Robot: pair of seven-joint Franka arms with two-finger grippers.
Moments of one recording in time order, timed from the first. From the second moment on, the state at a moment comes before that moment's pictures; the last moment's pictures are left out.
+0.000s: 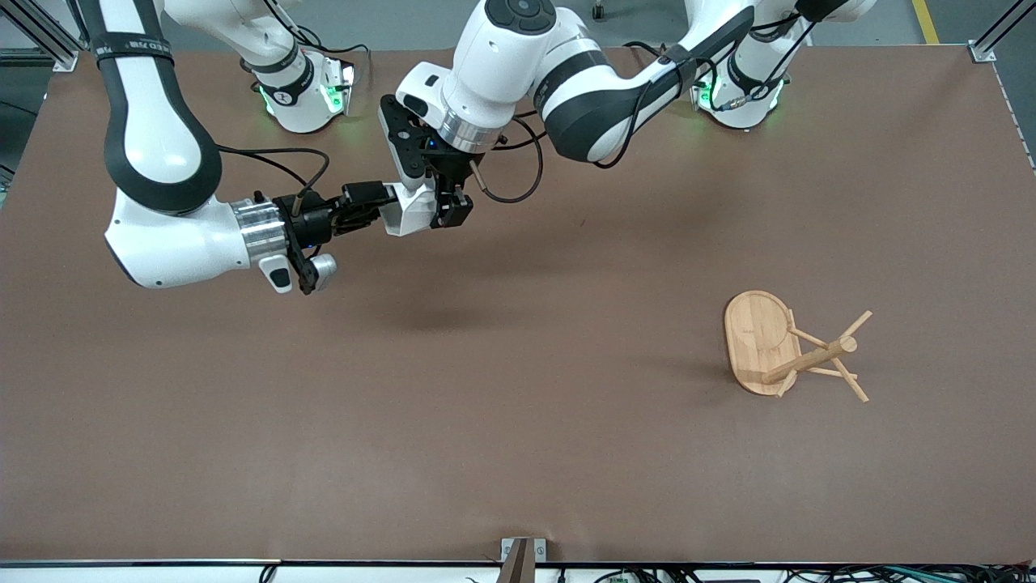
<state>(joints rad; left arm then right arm) -0.37 0.61 -0.77 -1.34 0.30 2.23 0.11 0.26 0.21 -0.07 -1.85 1.08 1.52 -0.27</state>
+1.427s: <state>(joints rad) -0.22 0.50 -0.66 -1.35 0.32 1.92 -0.87 -0.08 0.10 -0.09 -1.38 -0.02 1.46 -0.26</state>
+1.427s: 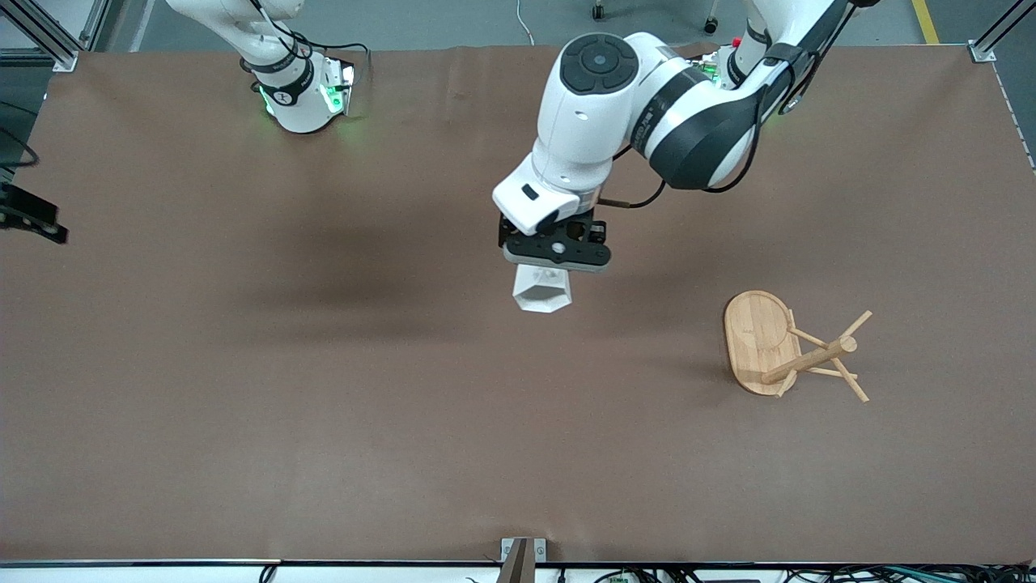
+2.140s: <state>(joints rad) -0.01 0.36 -0.58 -1.59 0.35 1.96 -0.54 -0.12 0.04 -0.09 -1.32 -0.02 1.35 -0.09</state>
